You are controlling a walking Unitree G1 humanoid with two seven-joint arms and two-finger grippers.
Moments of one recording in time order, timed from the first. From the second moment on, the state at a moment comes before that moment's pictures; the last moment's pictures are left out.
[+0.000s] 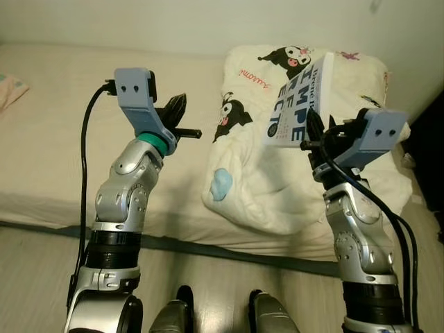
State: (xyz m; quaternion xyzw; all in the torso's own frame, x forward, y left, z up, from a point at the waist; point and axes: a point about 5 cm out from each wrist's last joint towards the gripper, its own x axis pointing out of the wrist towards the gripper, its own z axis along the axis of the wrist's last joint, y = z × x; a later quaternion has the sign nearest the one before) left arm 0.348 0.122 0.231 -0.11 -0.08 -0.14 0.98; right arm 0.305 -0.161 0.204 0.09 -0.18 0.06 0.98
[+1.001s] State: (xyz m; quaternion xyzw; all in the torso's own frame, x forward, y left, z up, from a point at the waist) left arm 0.350 0.127 0.224 -0.11 -0.06 -0.13 0.98; right arm 0.306 -0.148 0.195 0.10 -0.16 0.08 0.98
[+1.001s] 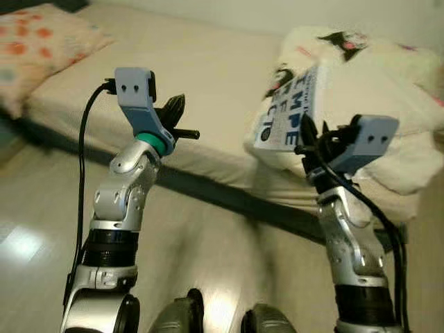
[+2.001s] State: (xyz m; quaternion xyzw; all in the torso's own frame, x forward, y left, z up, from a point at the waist) left arm 0.351 0.122 0.220 -0.09 -0.06 -0.15 0.98; right arm 0.307 -0.143 0.185 0.09 -0.15 0.08 0.98
